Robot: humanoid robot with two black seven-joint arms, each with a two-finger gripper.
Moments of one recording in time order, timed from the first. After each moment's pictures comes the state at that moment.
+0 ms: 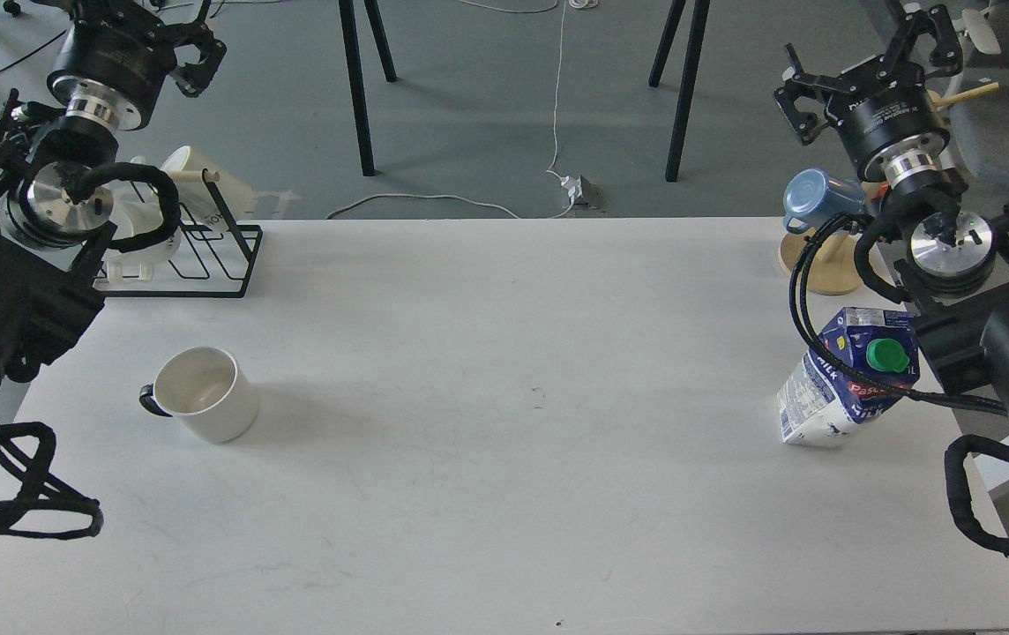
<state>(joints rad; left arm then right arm) -0.98 0.33 -0.93 -0.52 -0.03 -0.37 -0.22 0.91 -0.23 1.04 0.45 0.17 0.49 0.10</state>
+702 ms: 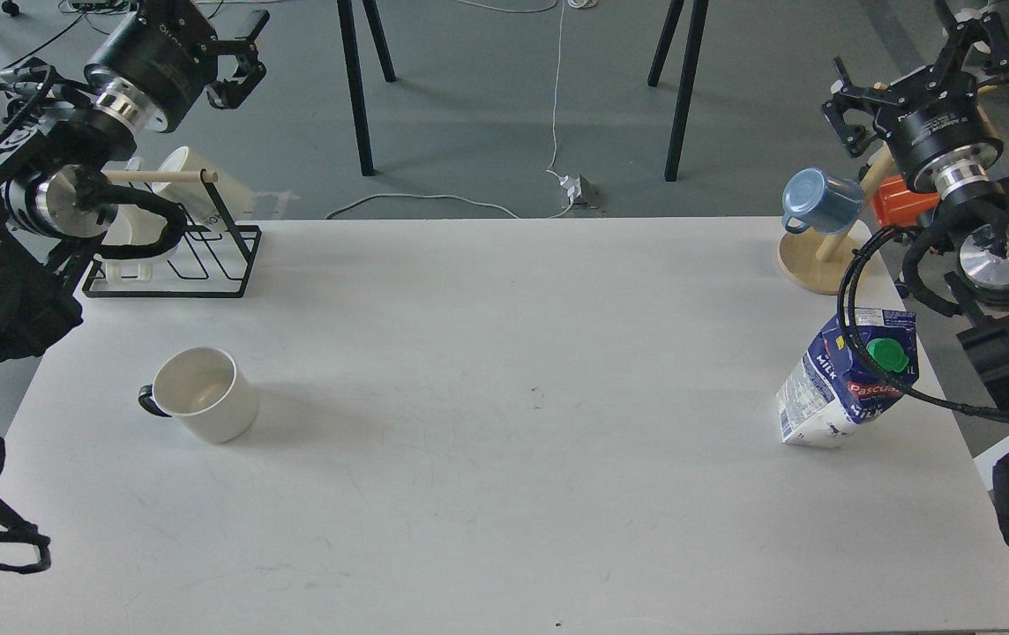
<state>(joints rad) -0.98 0.51 -0.62 -0.75 0.23 -0.39 -0.25 0.81 -0.34 1.01 0.54 0.18 0.49 0.10</state>
